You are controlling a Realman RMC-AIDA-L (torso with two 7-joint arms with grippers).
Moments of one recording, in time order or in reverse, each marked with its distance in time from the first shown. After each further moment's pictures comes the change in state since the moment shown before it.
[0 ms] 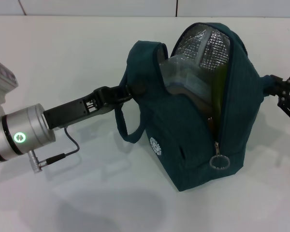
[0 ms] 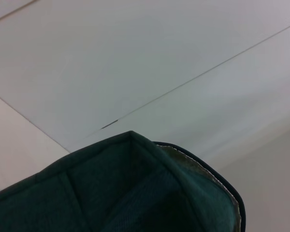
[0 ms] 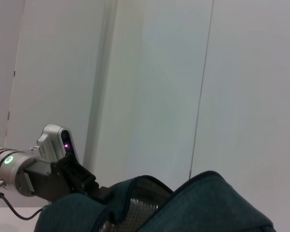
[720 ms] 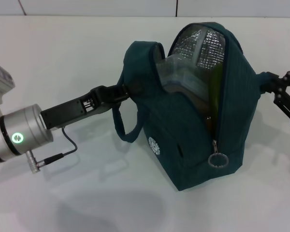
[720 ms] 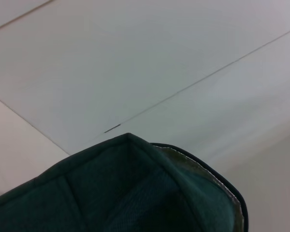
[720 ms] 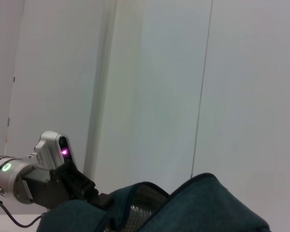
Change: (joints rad) left arm 0.007 0.002 -0.009 0.000 -0.002 -0.004 0.002; right arm 0.019 0.003 -0.006 0.024 0.014 0.003 -0.004
